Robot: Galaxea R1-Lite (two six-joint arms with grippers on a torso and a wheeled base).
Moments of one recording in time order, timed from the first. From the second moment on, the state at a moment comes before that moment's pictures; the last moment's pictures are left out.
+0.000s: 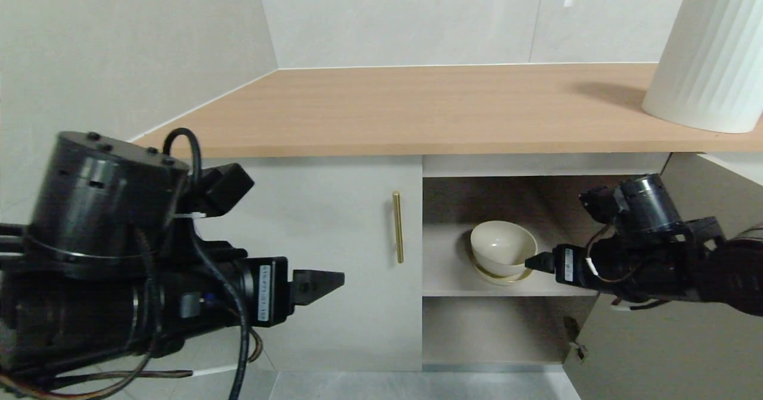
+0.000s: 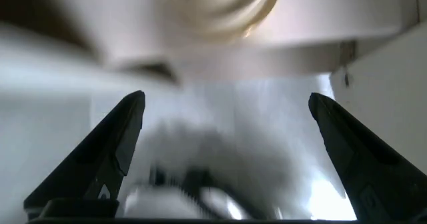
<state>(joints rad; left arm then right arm) -0.65 1.37 -0.90 0.15 0.12 -0.46 0.41 1.70 -0.84 -0.12 -0.13 0.46</state>
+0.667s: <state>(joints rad) -0.55 1.23 -0.83 0.13 0.05 -0.43 0.53 1.34 -0.77 0.13 -0.12 0.43</state>
